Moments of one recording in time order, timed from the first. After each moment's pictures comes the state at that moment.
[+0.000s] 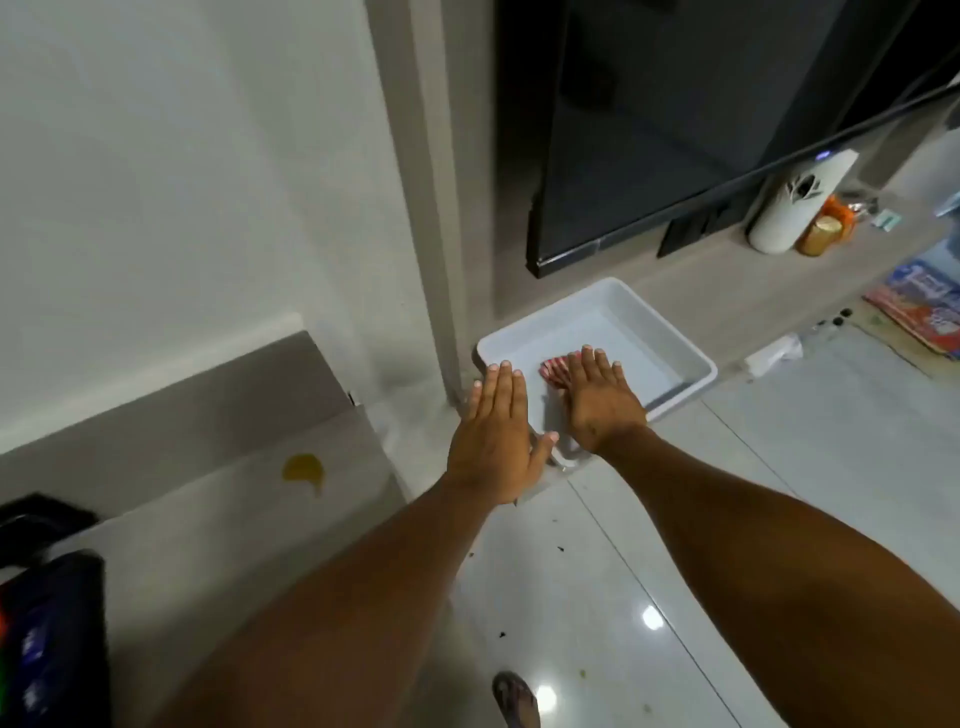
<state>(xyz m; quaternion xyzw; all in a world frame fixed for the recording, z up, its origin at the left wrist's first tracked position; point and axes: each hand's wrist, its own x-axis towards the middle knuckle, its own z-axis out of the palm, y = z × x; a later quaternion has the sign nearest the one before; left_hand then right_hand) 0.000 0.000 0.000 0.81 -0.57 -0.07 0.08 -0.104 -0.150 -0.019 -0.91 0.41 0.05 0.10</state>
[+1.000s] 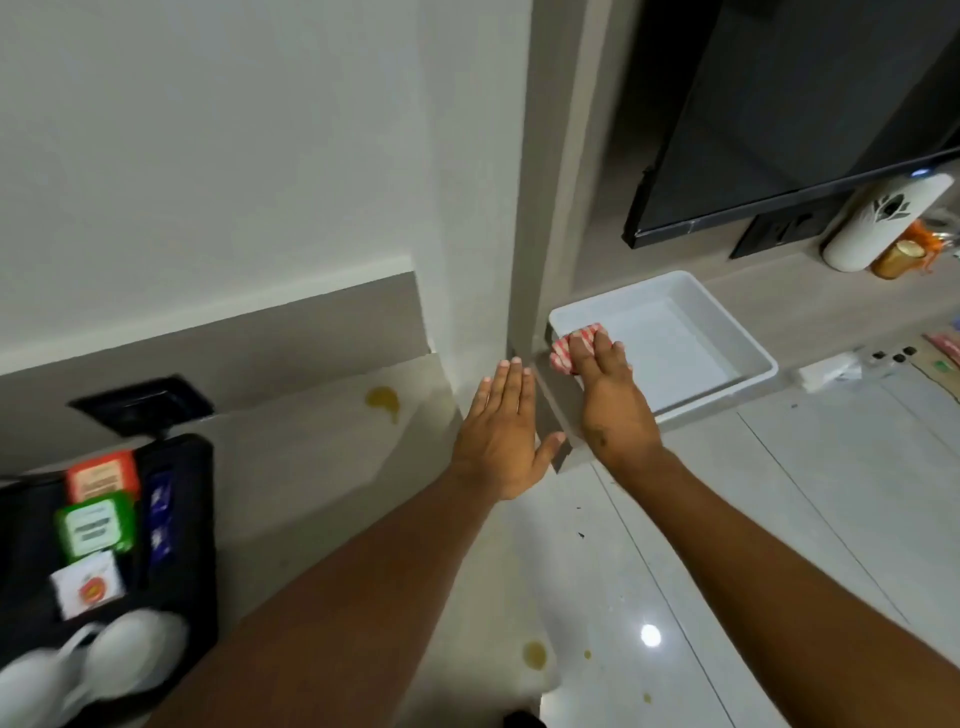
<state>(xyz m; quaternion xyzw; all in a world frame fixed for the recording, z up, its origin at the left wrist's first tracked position) 0.011 0.102 0.010 0.84 -0.54 -0.07 0.07 -0.086 -0.026 0.039 -0.90 0.39 -0.07 0.19</state>
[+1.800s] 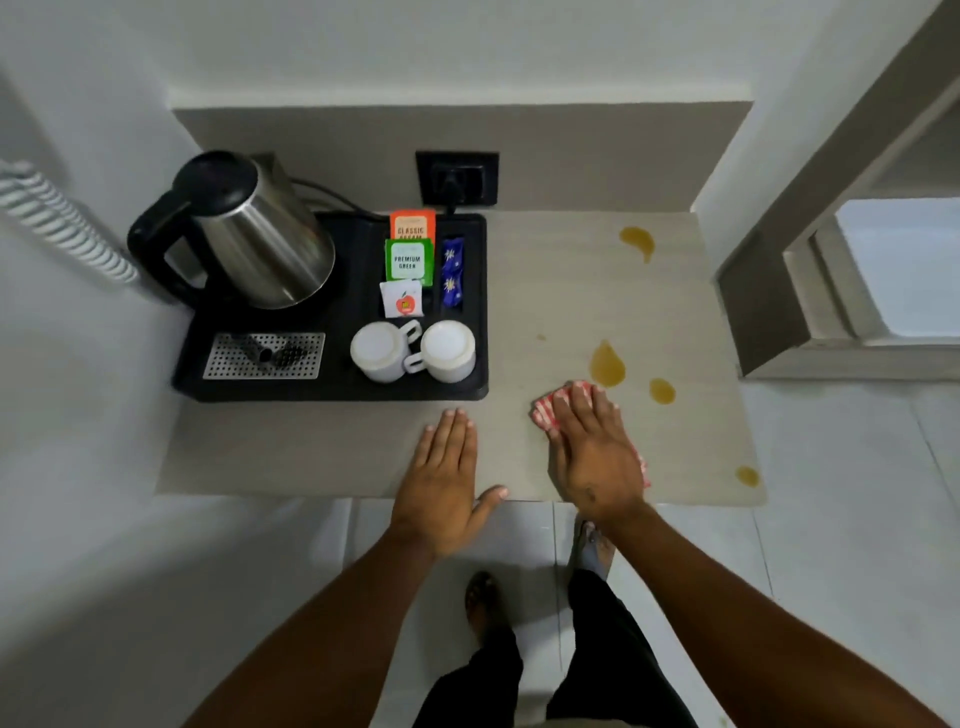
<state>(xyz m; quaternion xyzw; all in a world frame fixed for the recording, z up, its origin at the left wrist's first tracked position) -0.050 0.570 -0.067 0.92 -0.37 -0.14 0.00 -0.112 0.352 -0.047 -0.97 0.14 -0.01 0.19</state>
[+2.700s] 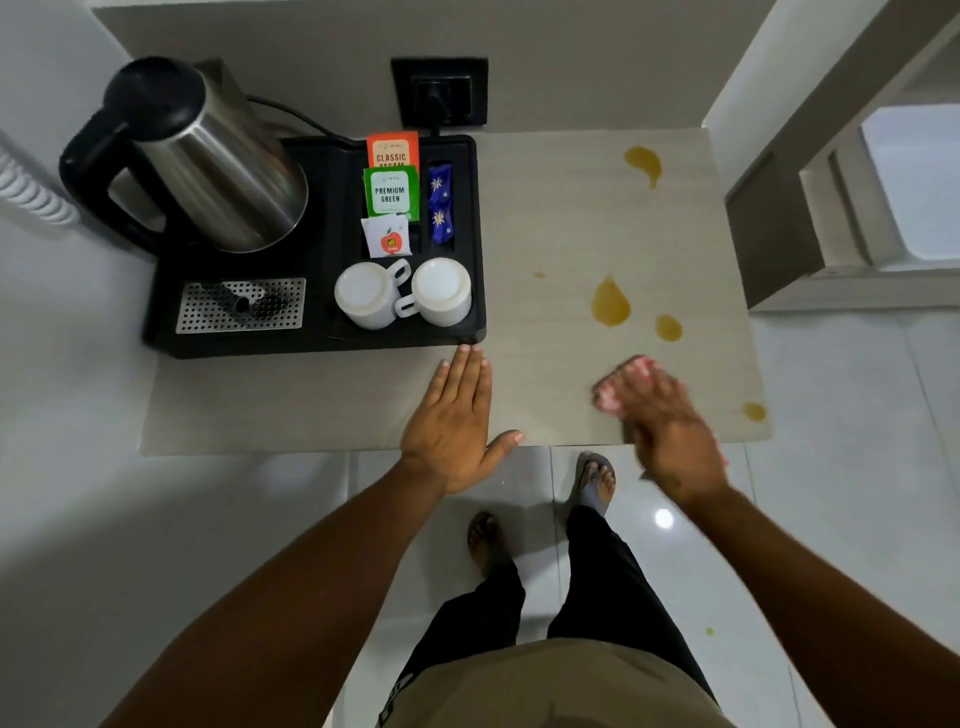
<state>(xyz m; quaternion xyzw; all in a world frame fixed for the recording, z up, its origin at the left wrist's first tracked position) -0.040 0.558 -0.073 0.90 -0.41 -0.13 -0.03 -0.182 0.296 -0.060 -0.97 0.12 -0.01 0.21</state>
